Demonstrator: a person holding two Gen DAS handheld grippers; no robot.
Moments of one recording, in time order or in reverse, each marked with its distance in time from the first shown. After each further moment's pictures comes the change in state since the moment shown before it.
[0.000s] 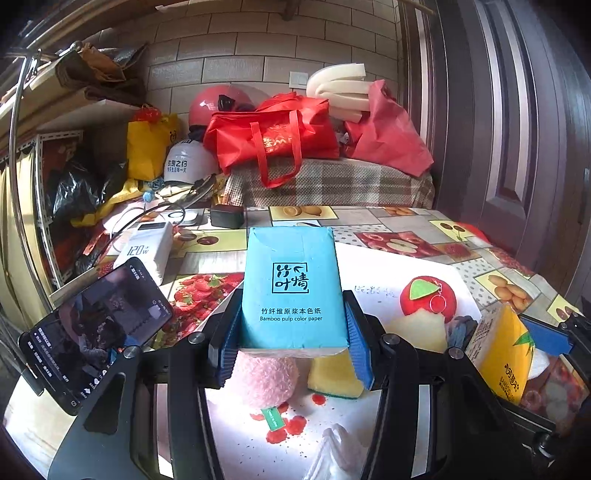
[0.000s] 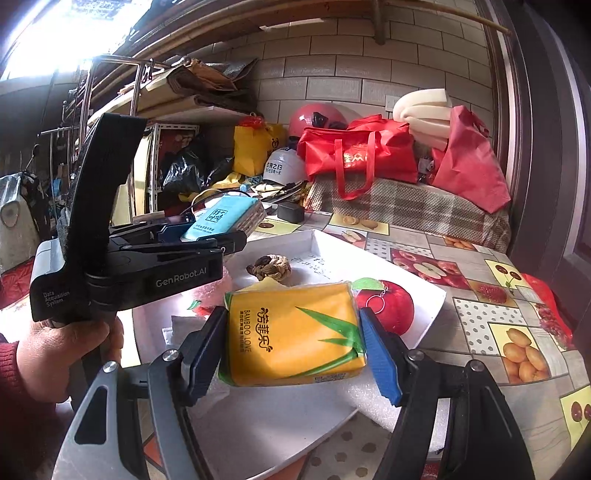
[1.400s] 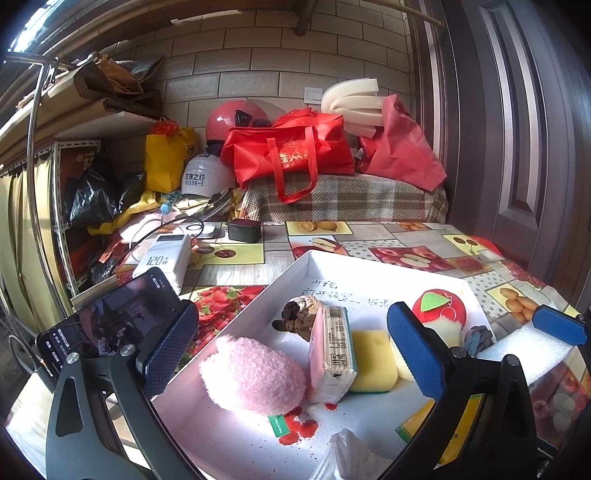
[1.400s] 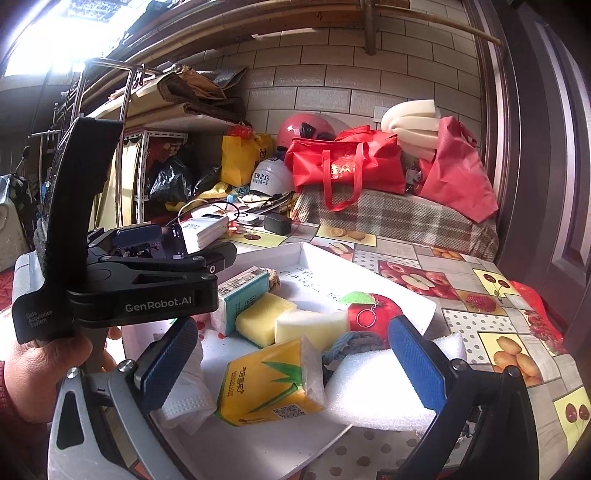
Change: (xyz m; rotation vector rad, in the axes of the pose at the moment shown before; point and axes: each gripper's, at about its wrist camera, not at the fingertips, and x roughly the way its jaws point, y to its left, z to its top) left arm -0.008 0.003 0.002 -0.008 -0.058 0.072; right arm -0.003 0.005 0.005 -0.006 -0.048 -0.062
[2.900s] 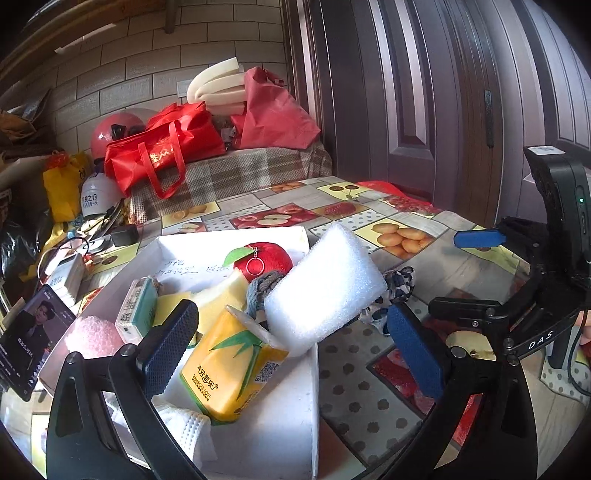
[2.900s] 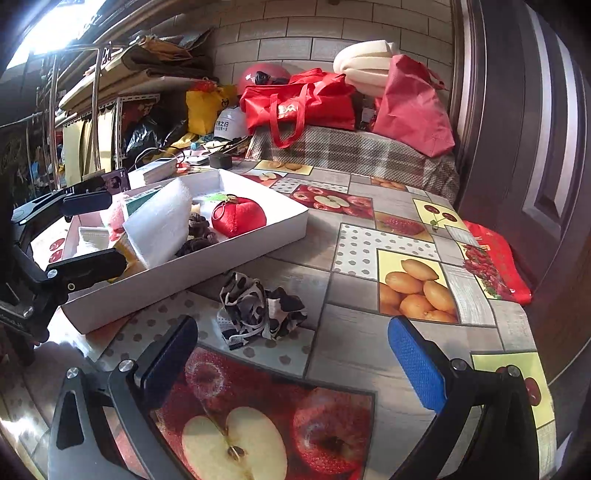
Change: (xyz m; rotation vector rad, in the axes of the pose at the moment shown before) left arm -0.047 -0.139 -0.028 0.262 0.080 -0.305; right arm -0.046 -0.137 -0.051 -0.004 0.231 -0.002
